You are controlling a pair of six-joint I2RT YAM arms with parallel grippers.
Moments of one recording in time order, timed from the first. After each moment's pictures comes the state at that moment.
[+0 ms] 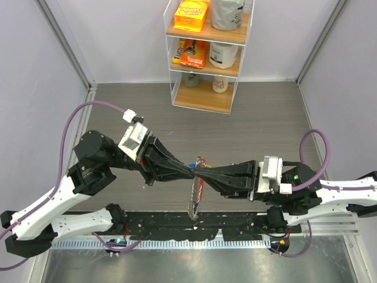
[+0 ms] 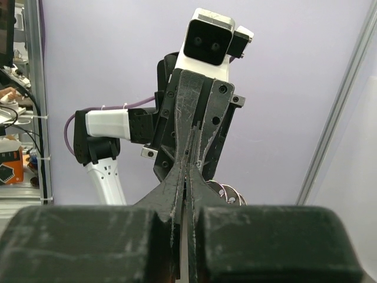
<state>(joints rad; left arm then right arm) -1.01 0.88 1.19 0.06 0.77 -0.39 1.63 0.82 1.00 0.39 0.19 -0.29</state>
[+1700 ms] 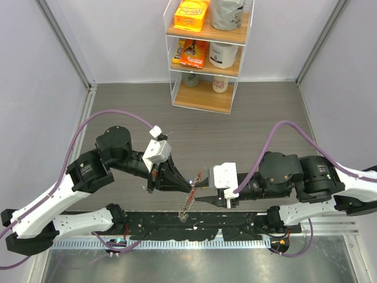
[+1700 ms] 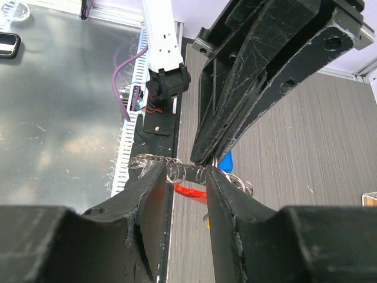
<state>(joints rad) -1.01 0.91 1.26 -0.49 0.84 -0.09 1.63 1.06 1.59 -0.80 0.09 -0.21</state>
